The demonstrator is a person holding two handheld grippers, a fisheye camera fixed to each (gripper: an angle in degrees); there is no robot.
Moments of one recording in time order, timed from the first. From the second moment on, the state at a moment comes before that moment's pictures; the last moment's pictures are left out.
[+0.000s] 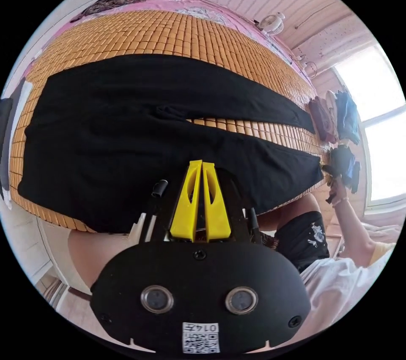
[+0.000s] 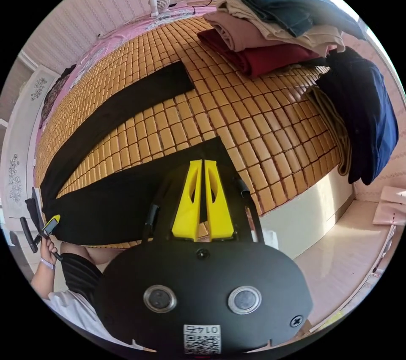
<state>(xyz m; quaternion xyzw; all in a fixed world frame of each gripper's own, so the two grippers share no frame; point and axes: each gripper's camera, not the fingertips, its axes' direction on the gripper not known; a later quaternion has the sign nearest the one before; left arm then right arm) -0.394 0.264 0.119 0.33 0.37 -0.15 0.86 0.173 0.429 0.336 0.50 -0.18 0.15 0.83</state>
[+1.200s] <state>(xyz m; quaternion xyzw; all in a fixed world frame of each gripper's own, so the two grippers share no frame) -0.694 0.484 0.284 0.30 0.46 -0.54 0.64 0.324 0.552 0.455 0.53 -0.49 0.31 0.63</state>
